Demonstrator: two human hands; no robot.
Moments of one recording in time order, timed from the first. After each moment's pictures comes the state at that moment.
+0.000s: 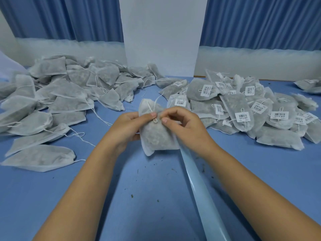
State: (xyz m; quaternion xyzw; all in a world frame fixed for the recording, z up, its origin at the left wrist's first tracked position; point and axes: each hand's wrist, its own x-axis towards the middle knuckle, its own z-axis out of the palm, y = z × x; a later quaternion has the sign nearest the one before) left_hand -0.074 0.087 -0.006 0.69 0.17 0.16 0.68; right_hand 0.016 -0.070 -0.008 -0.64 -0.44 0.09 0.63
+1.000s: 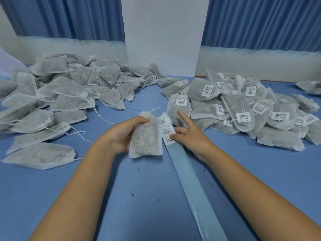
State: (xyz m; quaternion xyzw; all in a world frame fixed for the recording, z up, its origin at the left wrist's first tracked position) left_hand -0.070 0.108 -0.020 0.56 0.27 0.00 0.79; right_hand 0.046 -0.077 -0.046 -0.71 -0.28 0.26 0.59
